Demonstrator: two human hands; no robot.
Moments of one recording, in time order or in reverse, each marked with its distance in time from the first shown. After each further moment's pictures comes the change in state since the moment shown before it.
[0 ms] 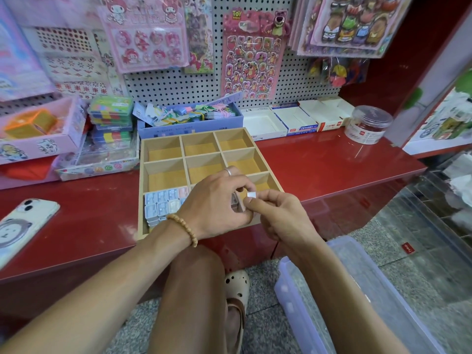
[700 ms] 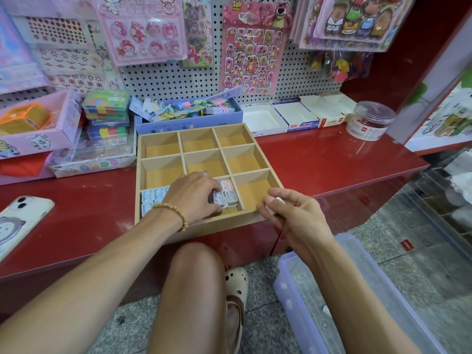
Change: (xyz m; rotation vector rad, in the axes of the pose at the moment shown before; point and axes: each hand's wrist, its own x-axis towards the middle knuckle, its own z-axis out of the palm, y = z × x) left_hand 0.008 -0.051 0.001 0.506 -0.265 -0.234; right_hand 0.013 0.018 -0.016 0.394 0.197 0.079
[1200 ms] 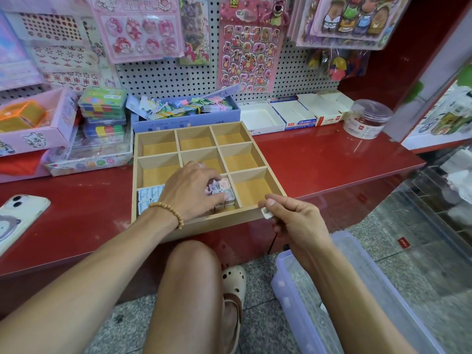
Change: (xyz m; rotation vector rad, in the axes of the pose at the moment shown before) left_hand 0.001 0.001 0.001 -0.137 0.136 -0.011; right_hand -0.009 0.006 -0.011 -0.240 0.058 -0.007
